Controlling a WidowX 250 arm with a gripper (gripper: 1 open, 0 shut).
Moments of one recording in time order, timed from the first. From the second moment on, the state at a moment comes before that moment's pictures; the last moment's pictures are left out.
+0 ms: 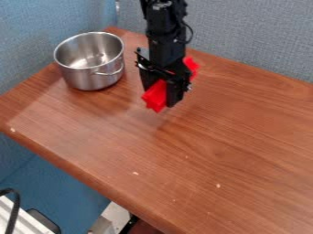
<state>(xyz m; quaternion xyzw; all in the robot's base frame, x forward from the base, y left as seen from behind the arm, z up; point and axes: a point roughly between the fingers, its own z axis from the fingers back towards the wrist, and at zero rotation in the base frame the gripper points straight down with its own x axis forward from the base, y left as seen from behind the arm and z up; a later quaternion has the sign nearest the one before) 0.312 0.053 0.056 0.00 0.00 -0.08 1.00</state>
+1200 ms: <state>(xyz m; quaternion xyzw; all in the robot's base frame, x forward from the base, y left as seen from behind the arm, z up) 0.314 0.036 0.102 0.07 0.03 -0.09 0.99</state>
